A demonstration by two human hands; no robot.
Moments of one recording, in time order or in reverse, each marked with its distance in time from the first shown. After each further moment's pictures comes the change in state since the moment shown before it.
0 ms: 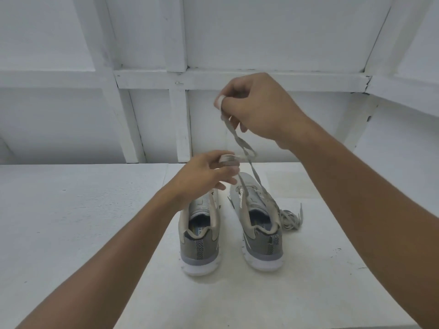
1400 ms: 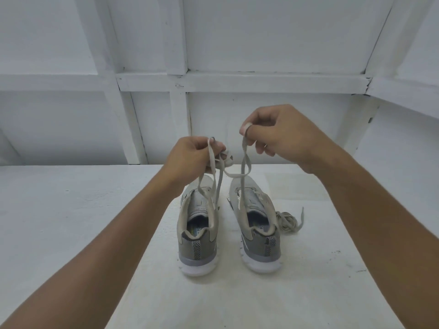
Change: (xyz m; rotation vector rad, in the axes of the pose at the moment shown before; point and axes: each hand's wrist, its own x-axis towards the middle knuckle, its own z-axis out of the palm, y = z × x) left_hand 0.006 0.024 -0.006 -0.068 0.255 0.039; right_hand -0.033 0.035 -0.024 0.138 -0.103 0.123
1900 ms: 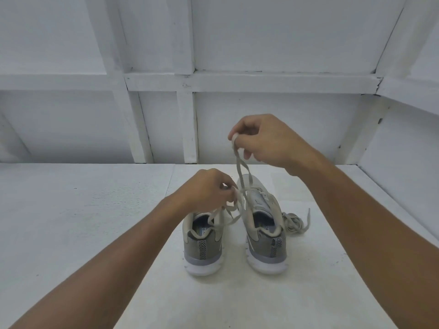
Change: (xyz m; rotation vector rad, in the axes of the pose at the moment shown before) left_hand -0.013 -0.028 0.011 0.743 -0.291 -0.022; right_hand 0.016 0.007 0.028 -0.072 -0.054 0.047
